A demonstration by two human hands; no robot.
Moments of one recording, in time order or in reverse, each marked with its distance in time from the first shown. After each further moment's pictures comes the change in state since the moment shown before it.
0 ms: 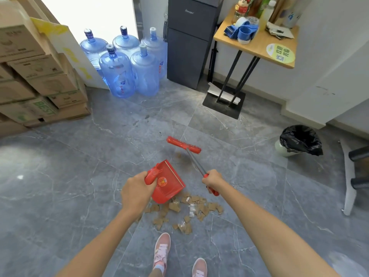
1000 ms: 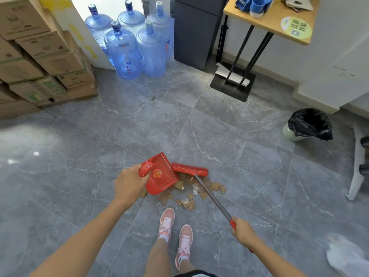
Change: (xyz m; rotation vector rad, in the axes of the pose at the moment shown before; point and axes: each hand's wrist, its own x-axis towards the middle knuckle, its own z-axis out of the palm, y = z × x) left_hand -0.037 -0.048 -0.006 0.065 -0.052 0.004; right_hand -0.095 0.219 0.058 -0.482 -0.122 0.039
